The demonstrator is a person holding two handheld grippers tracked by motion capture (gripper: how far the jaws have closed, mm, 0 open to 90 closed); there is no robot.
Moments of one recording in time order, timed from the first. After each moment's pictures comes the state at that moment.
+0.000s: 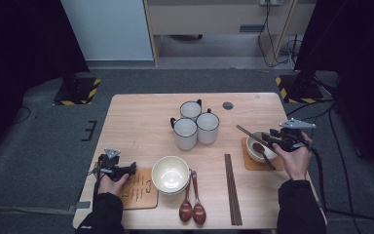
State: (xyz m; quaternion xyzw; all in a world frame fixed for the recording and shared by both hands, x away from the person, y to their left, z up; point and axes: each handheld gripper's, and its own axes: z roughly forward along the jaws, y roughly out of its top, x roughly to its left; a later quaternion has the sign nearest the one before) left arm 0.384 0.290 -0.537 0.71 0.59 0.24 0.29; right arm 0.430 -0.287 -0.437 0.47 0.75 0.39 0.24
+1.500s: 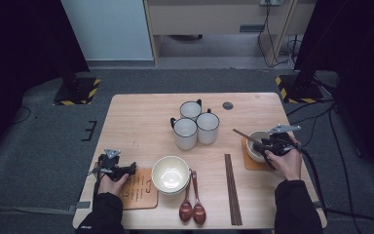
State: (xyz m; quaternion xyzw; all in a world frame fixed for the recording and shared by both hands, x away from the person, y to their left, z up) left arm 0.384 0.290 -0.537 0.71 0.59 0.24 0.29; right arm 0.436 -0.274 -0.466 0.45 0.80 0.35 0.17
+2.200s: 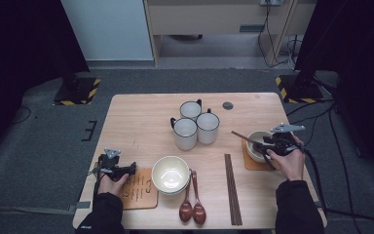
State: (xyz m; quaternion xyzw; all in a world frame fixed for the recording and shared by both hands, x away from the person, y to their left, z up) left arm 0.384 0.290 -0.537 0.71 0.59 0.24 0.29; right arm 0.429 -0.277 -0.453 0.45 0.79 0.37 0.19
